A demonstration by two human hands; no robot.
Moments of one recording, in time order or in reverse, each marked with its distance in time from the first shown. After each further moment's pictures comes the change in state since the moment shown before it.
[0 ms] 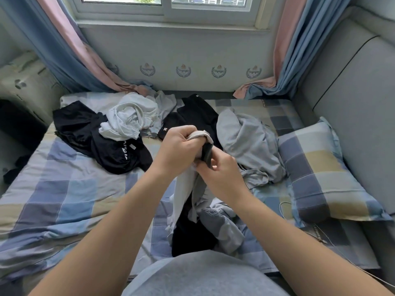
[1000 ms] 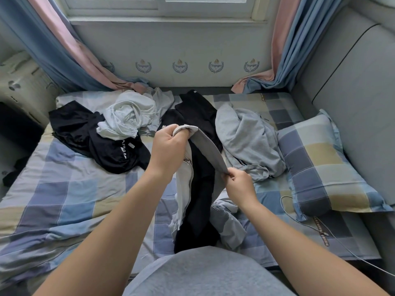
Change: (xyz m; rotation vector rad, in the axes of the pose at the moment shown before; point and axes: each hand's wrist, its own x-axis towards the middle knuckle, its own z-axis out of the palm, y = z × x) left_hand 0.013 -0.029 -0.004 -0.137 0.172 -0.092; right_hand -0.004 0.114 -0.017 -0.302 0.158 0.349
